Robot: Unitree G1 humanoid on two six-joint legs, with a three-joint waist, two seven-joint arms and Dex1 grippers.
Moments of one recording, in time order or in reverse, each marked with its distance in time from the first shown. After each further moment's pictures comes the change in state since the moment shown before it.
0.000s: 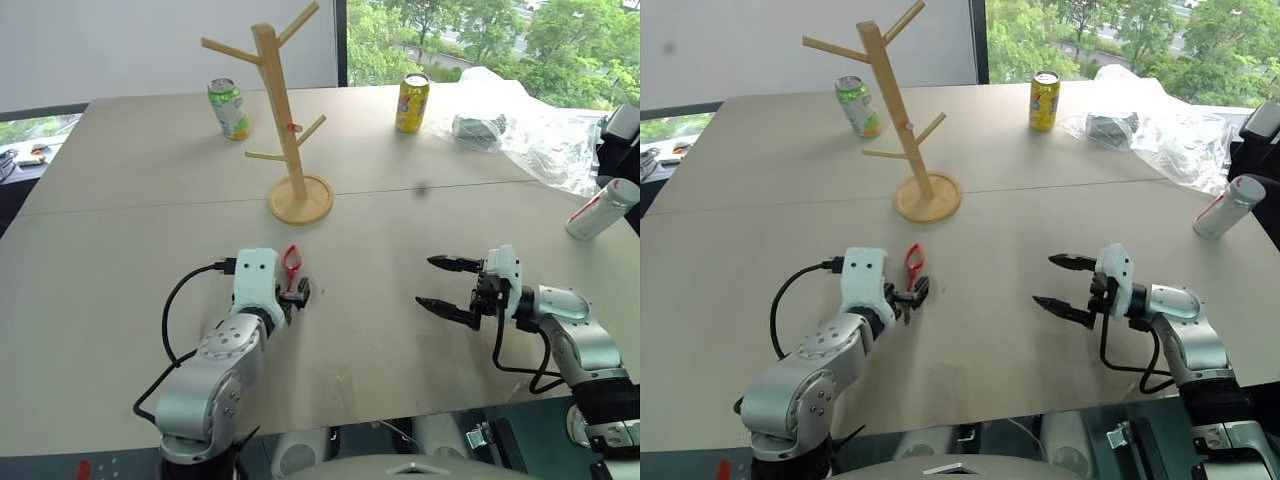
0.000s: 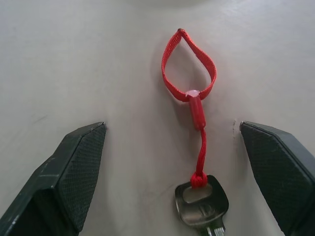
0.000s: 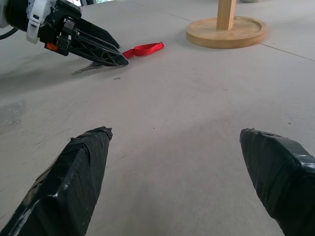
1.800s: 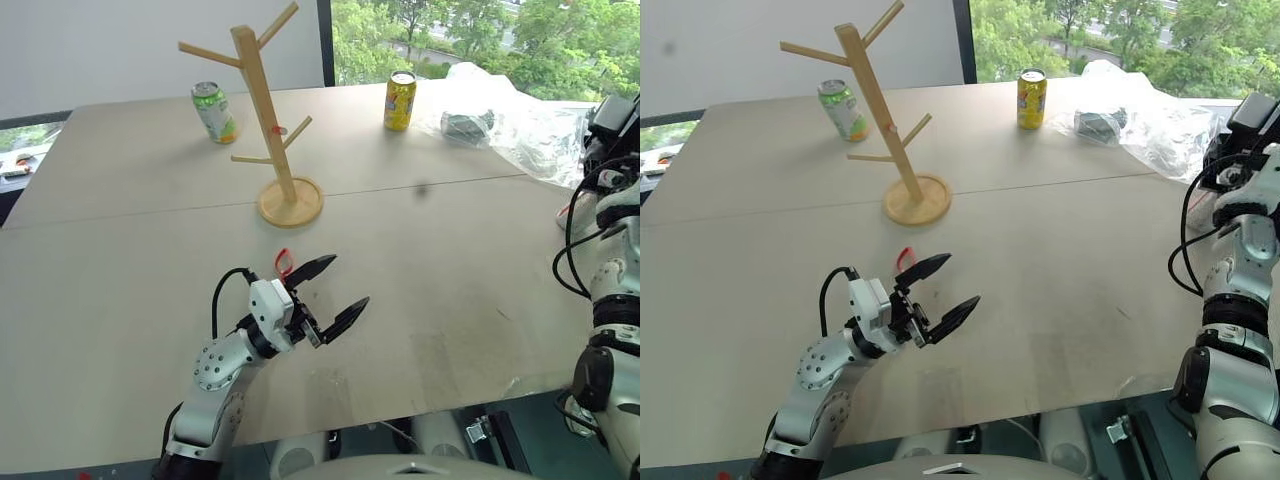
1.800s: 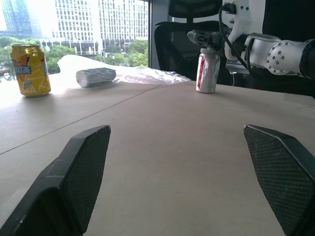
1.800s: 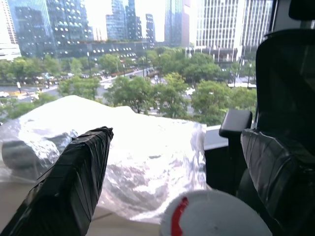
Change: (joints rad) left arm 0.158 0.202 -0.157 0.478 -0.148 -1.391 -0.877; right arm -0.490 -0.002 -0.479 0.613 -0.112 -0.300 -0.955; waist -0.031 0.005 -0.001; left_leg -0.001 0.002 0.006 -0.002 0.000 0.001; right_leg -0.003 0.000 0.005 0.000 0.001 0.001
